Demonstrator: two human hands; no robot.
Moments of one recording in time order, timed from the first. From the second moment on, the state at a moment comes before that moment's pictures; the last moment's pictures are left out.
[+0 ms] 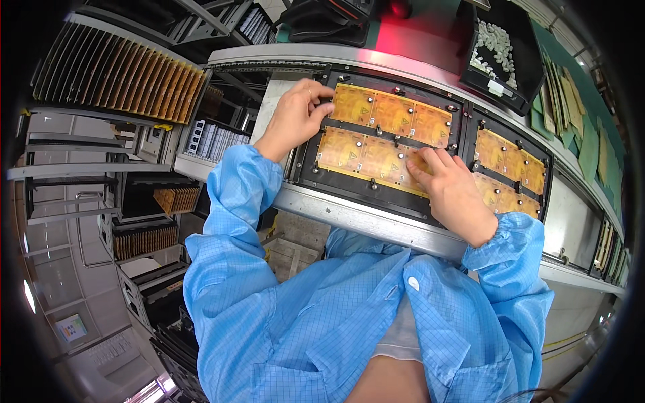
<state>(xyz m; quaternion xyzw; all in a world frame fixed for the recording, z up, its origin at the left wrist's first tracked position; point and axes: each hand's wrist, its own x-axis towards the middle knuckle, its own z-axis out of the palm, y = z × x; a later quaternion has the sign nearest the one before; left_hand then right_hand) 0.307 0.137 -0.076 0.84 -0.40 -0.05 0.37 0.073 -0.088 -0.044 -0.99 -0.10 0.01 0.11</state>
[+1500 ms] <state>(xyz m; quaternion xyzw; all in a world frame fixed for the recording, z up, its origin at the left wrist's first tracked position) 0.329 0.021 -0.090 0.69 -0.65 -0.01 0.31 0.163 -0.186 -0.054 -0.99 -0.06 -0.01 -0.12</state>
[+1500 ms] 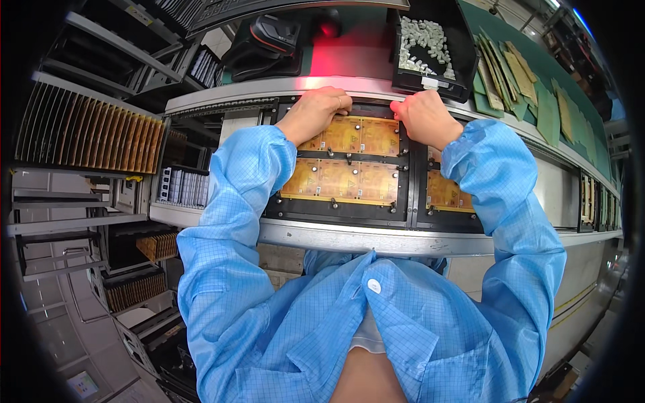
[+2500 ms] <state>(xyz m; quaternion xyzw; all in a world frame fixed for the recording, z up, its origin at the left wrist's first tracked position) 0.176 0.164 -0.068 0.83 -0.34 0.05 0.44 0.271 -0.285 -0.043 -0.97 0.16 0.10 0.16</state>
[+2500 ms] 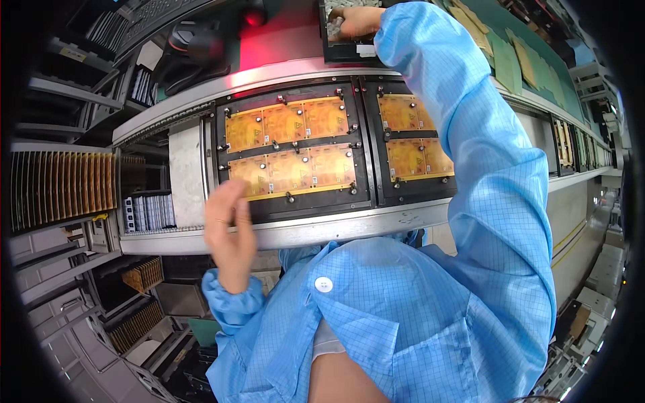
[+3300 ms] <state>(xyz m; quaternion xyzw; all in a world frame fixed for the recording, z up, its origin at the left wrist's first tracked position) 0.074 0.028 -0.067 0.76 -0.58 -0.06 0.28 0.209 -0.357 -0.046 -0.88 0.22 -0.12 0.40</state>
